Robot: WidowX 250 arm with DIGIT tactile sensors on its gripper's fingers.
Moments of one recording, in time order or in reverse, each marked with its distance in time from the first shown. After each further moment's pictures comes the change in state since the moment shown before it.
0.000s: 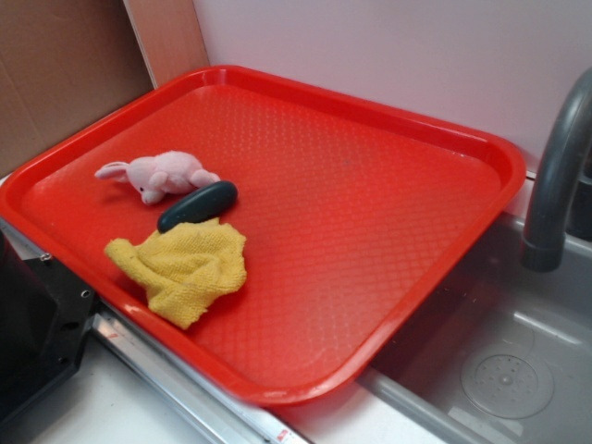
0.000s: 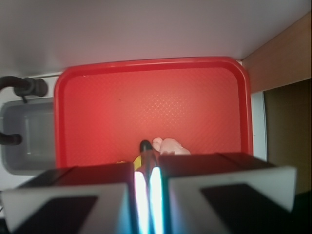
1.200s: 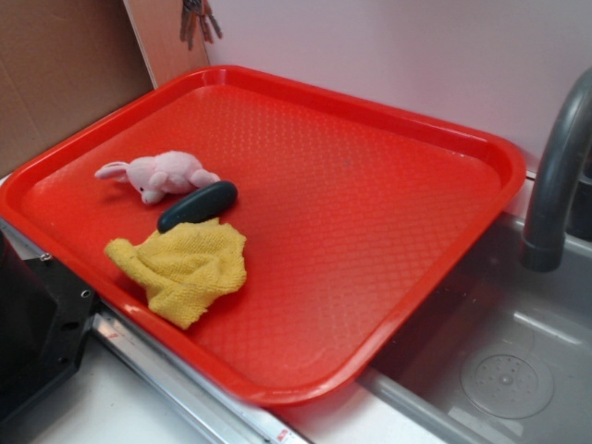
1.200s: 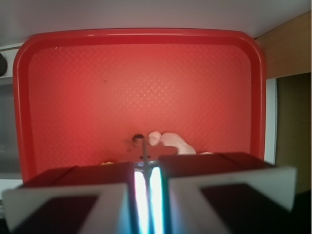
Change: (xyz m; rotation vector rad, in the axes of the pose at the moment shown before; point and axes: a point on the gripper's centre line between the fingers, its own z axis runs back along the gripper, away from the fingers) arm -0.003 -0.014 -0.061 0.086 0.074 -0.023
